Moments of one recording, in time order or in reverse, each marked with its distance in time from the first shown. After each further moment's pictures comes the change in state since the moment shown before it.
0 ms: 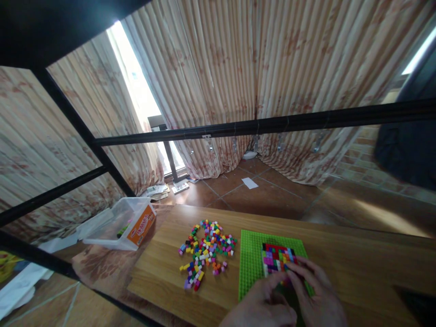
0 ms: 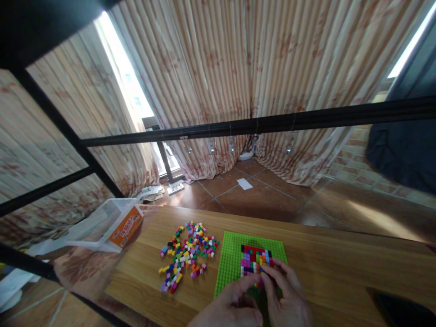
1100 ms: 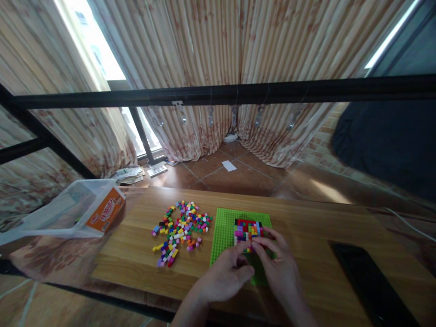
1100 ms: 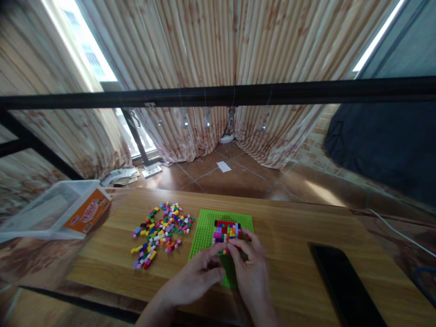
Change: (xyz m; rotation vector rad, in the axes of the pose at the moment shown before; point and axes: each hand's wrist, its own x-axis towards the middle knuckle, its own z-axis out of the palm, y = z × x) left_hand -0.003 0.002 -0.005 0.256 -0.065 0.230; right_hand 0.002 -0.031 -0.021 0.152 -0.062 0.089
